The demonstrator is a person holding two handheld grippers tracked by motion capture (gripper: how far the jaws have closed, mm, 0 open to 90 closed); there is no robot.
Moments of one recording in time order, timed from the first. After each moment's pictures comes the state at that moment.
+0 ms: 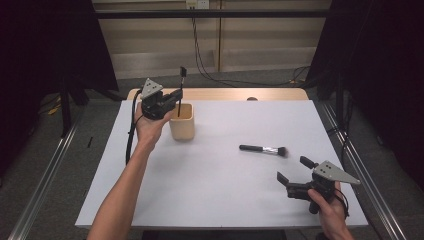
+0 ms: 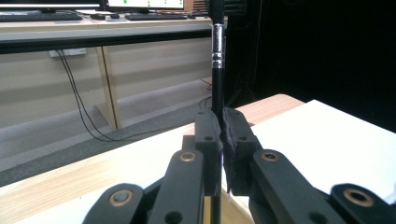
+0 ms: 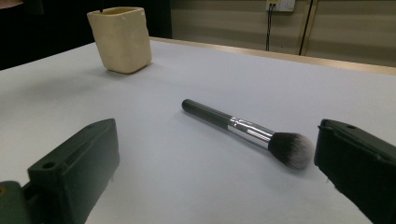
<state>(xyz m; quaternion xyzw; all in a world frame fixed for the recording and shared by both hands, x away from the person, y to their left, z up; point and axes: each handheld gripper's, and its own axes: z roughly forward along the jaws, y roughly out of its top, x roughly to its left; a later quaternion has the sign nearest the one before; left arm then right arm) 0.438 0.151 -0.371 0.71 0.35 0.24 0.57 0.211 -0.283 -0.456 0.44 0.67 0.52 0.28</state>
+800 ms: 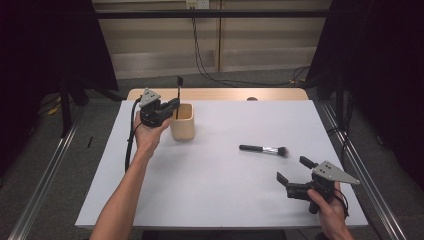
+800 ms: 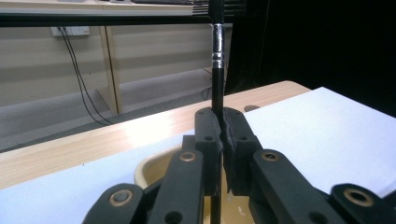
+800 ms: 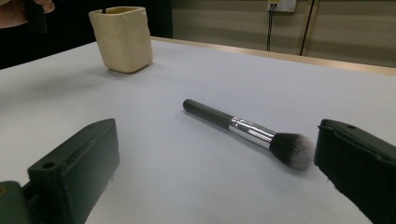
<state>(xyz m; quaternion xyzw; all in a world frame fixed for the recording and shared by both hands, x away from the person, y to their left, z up) 0.436 0.162 -0.401 0.70 0.38 0.22 0.56 0.211 -0.283 -0.456 0.44 0.67 0.52 0.28</state>
